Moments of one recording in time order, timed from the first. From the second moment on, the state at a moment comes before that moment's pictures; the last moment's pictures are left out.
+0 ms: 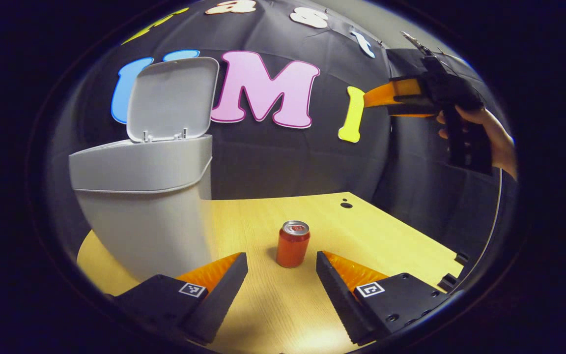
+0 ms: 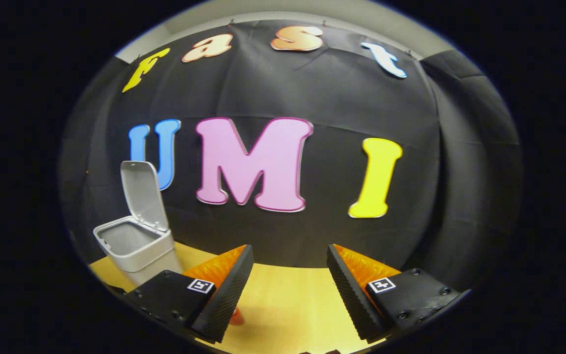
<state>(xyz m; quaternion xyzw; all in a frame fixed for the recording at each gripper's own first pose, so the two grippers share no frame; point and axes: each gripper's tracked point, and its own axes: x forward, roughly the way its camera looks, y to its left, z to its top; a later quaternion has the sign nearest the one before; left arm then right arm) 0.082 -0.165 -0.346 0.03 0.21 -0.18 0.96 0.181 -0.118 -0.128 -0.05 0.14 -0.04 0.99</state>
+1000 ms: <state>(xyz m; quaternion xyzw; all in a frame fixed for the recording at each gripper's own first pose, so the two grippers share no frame) 0.195 -0.238 -0.458 0.07 0.19 -0.19 0.96 0.086 -0.257 -0.254 -0.09 0.20 -0.17 0.96</state>
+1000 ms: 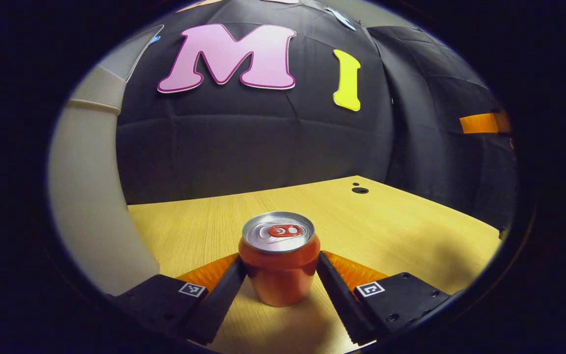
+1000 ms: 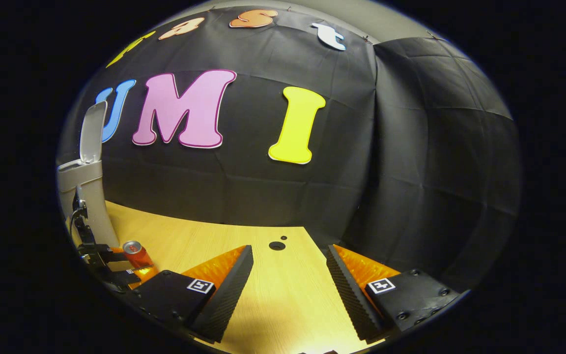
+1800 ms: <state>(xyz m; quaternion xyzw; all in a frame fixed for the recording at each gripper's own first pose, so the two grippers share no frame) 0.155 -0.245 -0.211 0.05 0.09 -0.19 0.98 0.067 -0.219 -0.173 -0.07 0.17 -0.14 0.97</state>
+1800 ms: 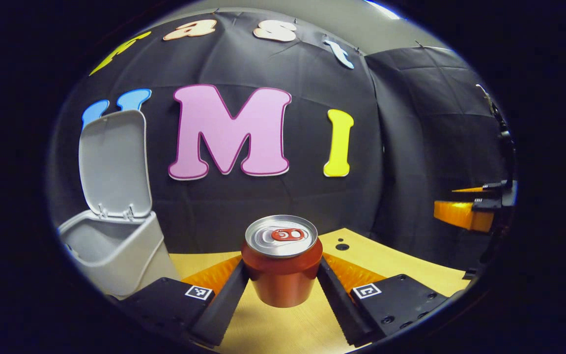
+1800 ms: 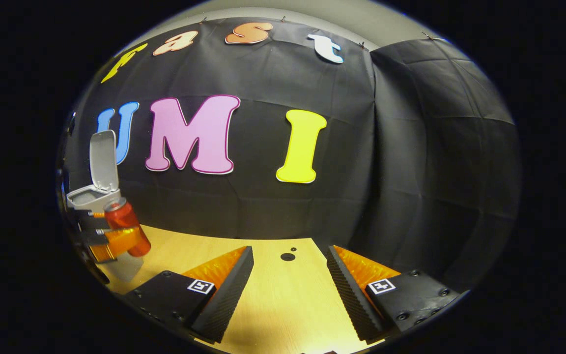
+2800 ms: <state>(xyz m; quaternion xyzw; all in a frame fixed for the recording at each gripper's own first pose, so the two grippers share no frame) 0.183 0.010 -0.123 0.09 0.10 -0.01 0.99 0.060 -0.162 -0.066 -0.07 0.11 -0.11 0.99</state>
